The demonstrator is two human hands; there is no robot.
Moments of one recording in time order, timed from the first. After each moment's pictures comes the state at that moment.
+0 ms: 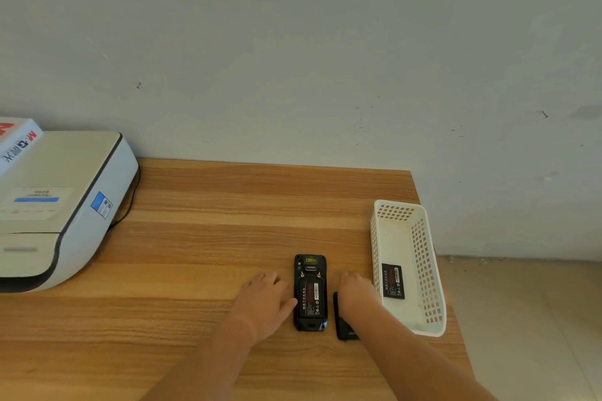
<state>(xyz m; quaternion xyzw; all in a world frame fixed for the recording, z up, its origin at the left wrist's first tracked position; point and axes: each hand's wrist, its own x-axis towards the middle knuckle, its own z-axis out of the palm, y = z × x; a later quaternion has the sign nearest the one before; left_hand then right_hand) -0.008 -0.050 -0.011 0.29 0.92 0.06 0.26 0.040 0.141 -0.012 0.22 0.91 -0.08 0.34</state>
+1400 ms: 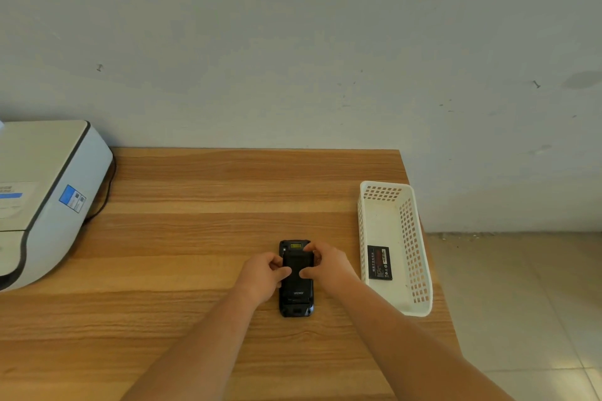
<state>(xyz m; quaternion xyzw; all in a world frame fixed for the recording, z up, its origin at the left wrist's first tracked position) -0.021 -0.008 -0.021 0.00 0.86 0.38 0.35 0.030 0.150 -0.012 0.24 0.83 -0.45 0.21</state>
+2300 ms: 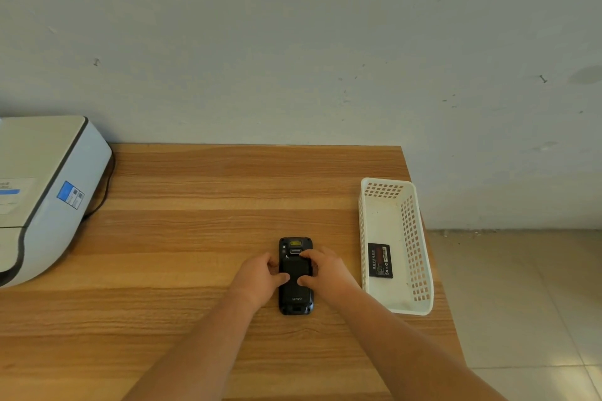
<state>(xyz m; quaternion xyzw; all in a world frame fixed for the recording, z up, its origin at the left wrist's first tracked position) -0.016 -0.015 -0.029 0.06 0.90 0.29 0.31 0.042 0.146 -0.036 0.17 0.88 -0.39 0.19</state>
